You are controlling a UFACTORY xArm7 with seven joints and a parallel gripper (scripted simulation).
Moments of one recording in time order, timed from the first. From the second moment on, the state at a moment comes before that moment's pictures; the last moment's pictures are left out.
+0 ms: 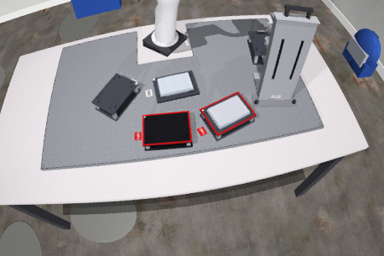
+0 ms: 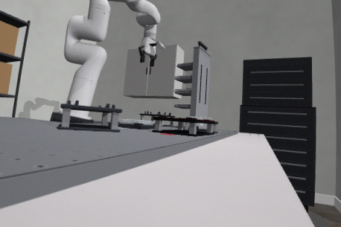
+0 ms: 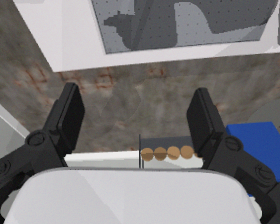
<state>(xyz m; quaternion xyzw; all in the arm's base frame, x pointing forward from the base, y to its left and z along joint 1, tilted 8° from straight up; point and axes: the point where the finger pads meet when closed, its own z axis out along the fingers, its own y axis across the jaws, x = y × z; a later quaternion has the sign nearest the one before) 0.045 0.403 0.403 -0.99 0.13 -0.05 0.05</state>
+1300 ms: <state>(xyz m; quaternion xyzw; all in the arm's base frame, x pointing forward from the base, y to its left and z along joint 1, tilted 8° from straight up) 0.032 0.392 0.518 -0.99 0.13 -0.05 0.06</state>
